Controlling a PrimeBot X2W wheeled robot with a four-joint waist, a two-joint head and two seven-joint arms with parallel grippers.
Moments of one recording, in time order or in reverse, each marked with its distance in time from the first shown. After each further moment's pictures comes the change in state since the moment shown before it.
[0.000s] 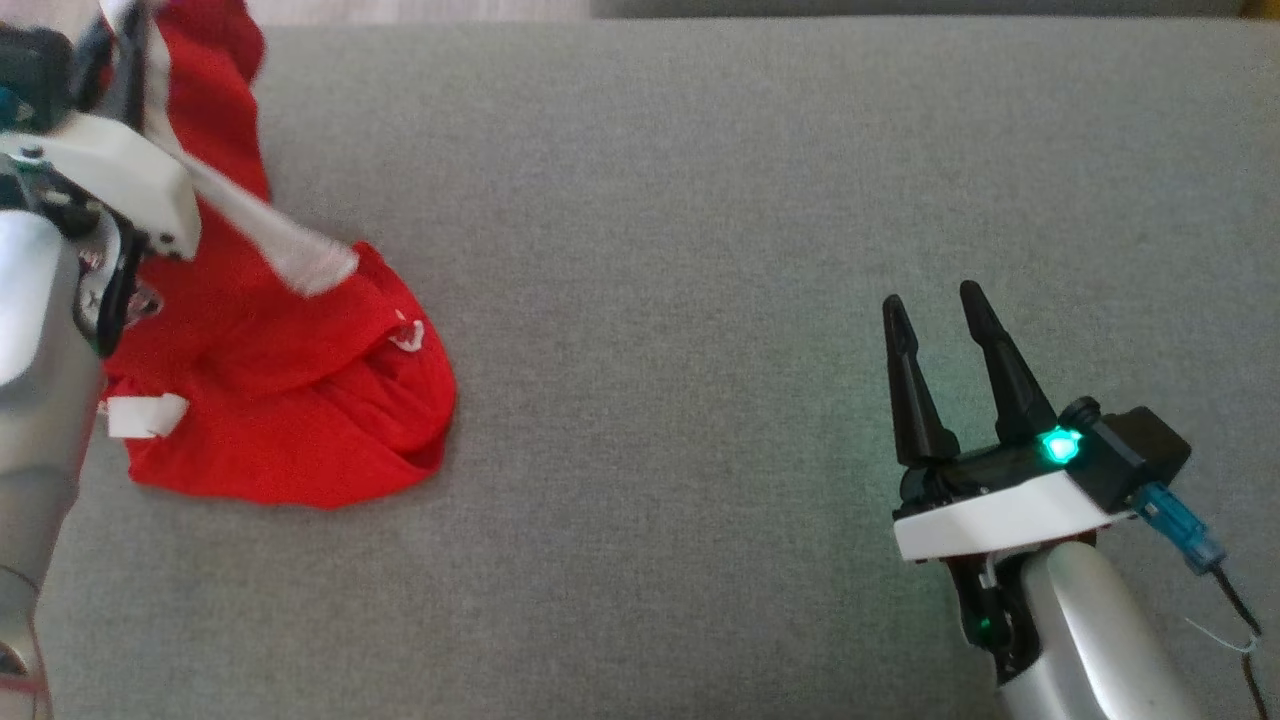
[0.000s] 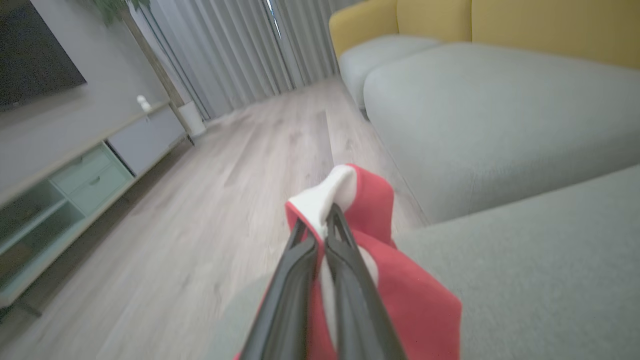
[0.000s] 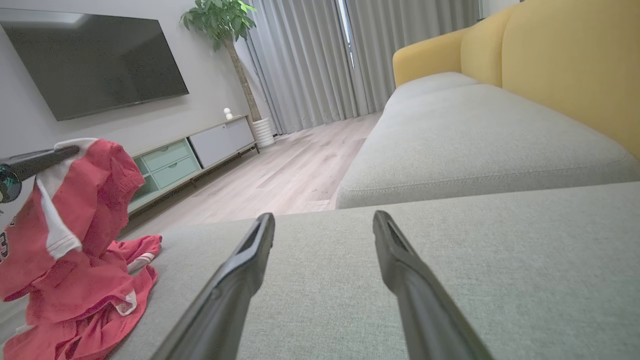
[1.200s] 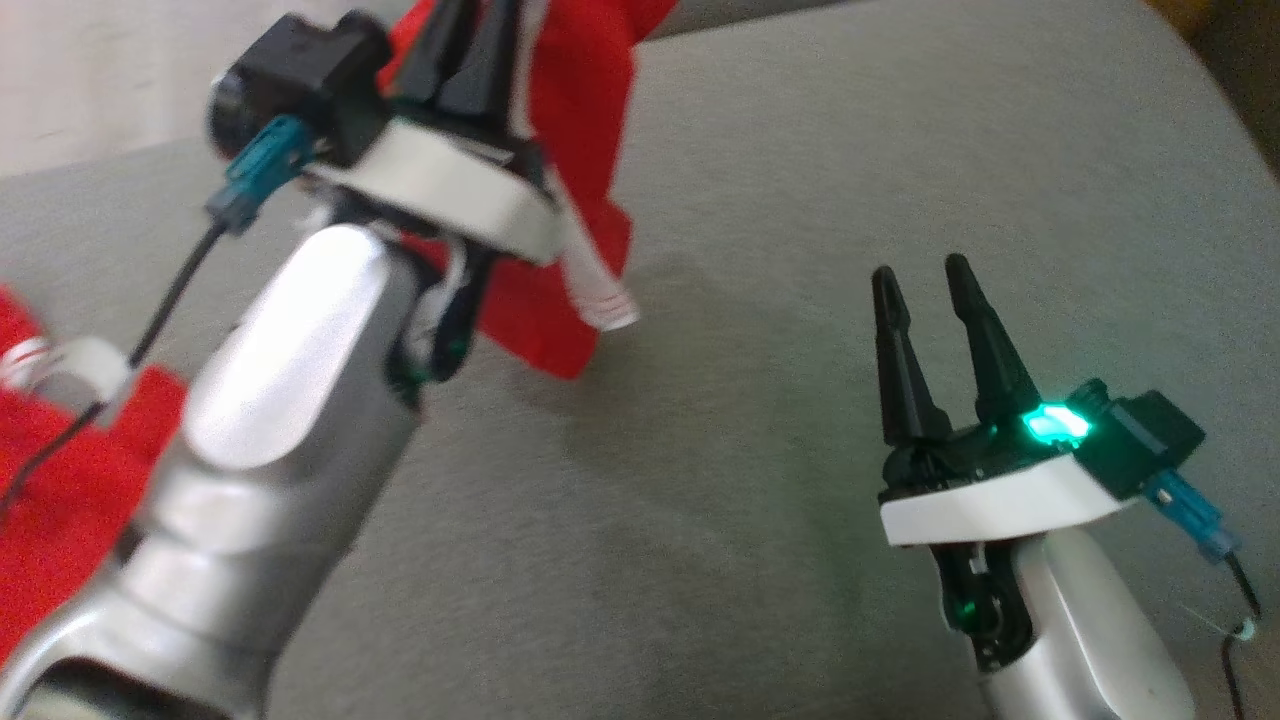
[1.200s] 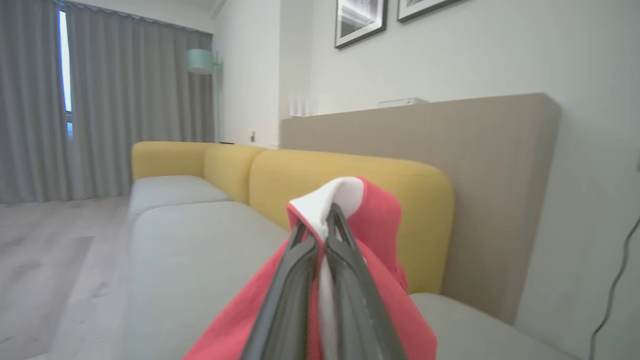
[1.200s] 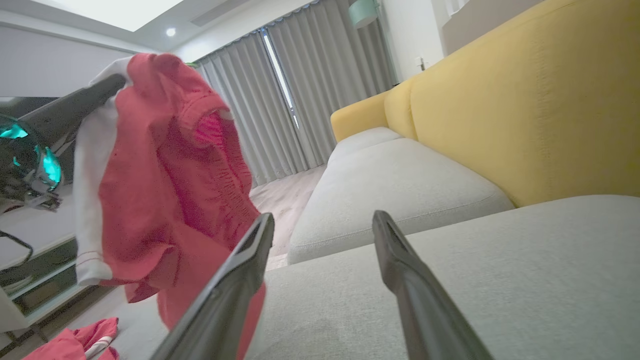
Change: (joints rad) left arm 0.147 -0.219 -0.036 -0.659 -0.133 0.162 0.021; right arm -0.012 0.000 0.042 -0.053 0.120 0.000 0.000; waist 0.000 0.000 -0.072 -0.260
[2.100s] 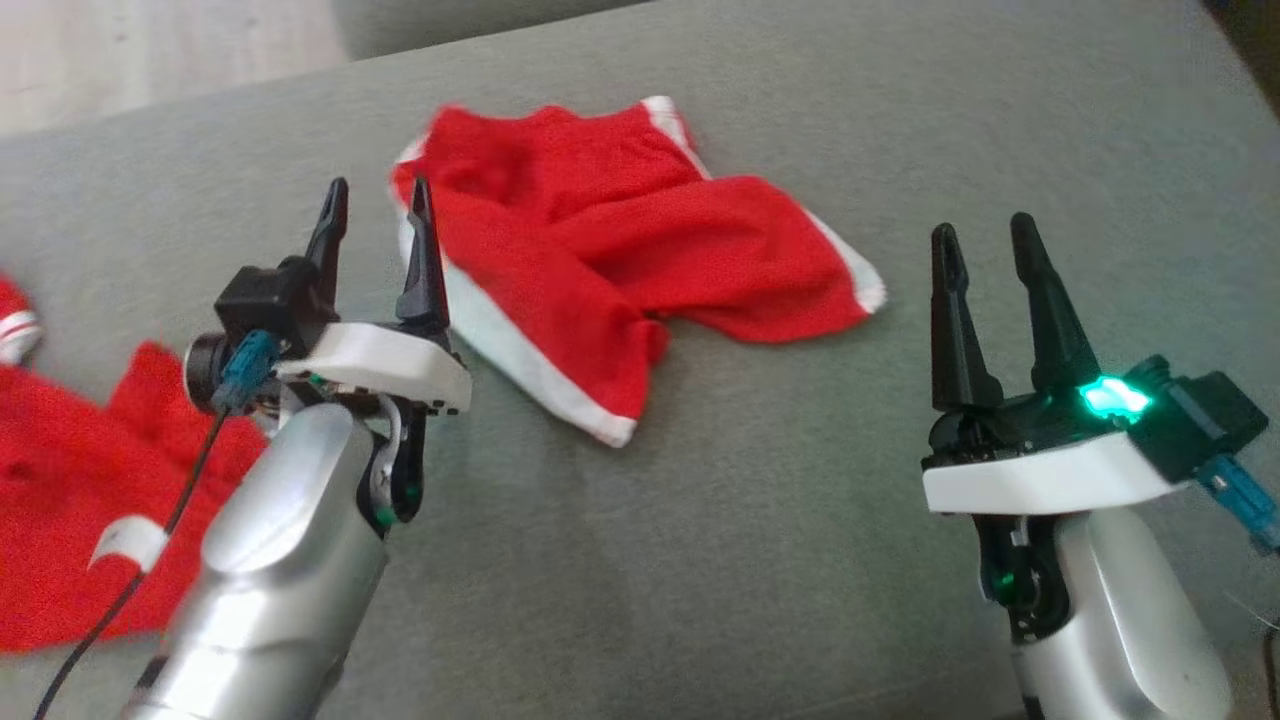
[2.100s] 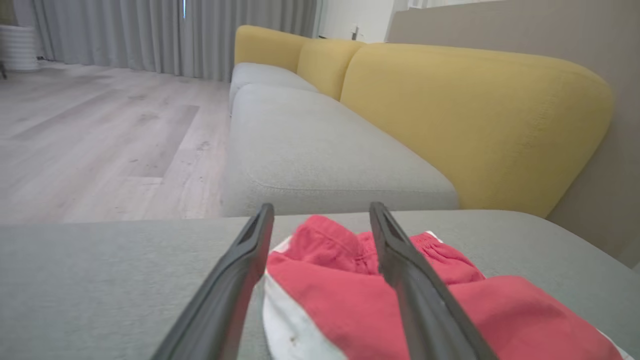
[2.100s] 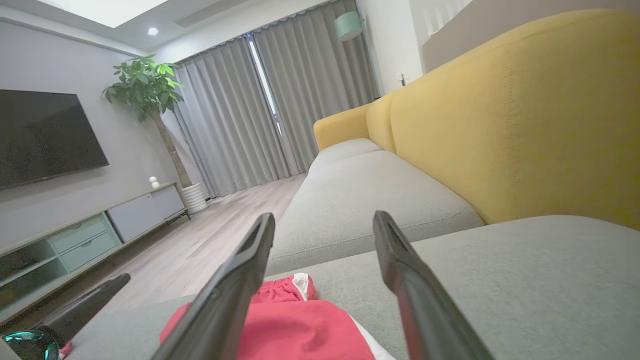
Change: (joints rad) left arm 0.211 -0.063 0.105 0.390 -0.046 0.016 -0.234; right arm -0.027 0.000 -0.070 -0.040 -0.034 0.000 -0.004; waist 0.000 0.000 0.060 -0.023
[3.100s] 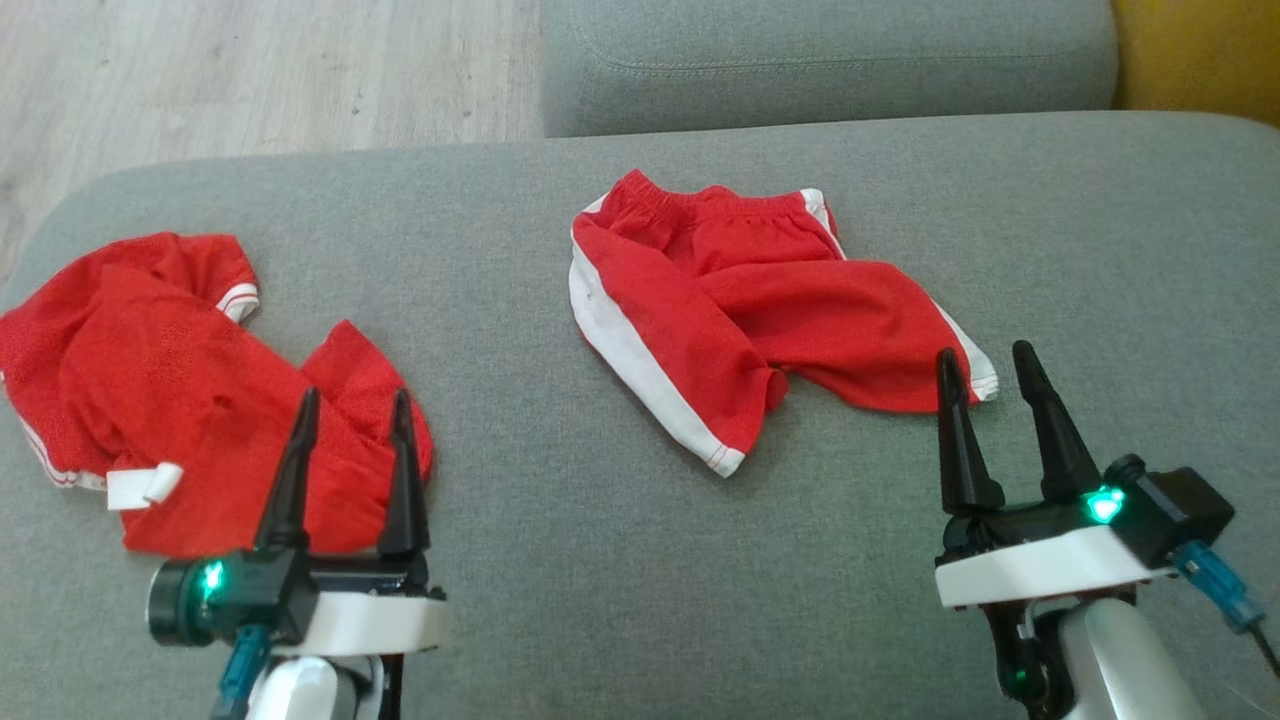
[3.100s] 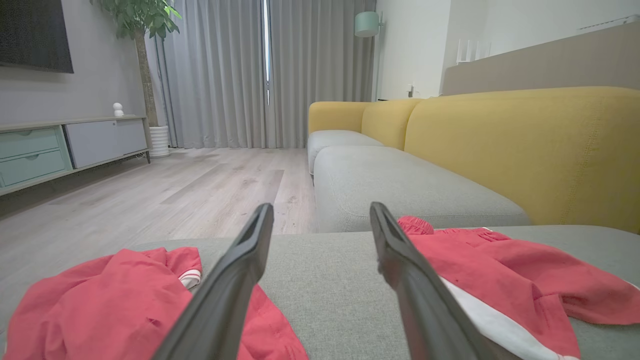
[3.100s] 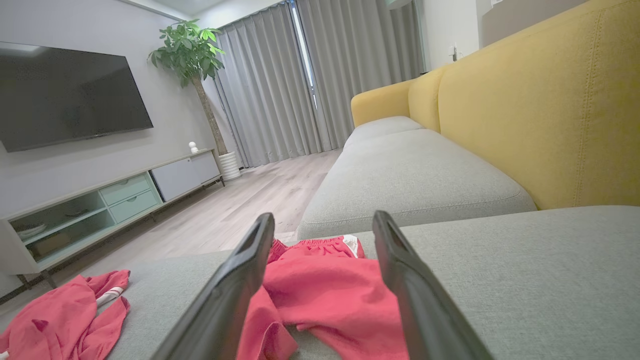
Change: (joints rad) left arm 0.575 -0.035 0.272 -0.493 0.415 -0.009 -0.008; right arm 0.148 0.000 -0.055 0.072 -0.088 0.000 0.000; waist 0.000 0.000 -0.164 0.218
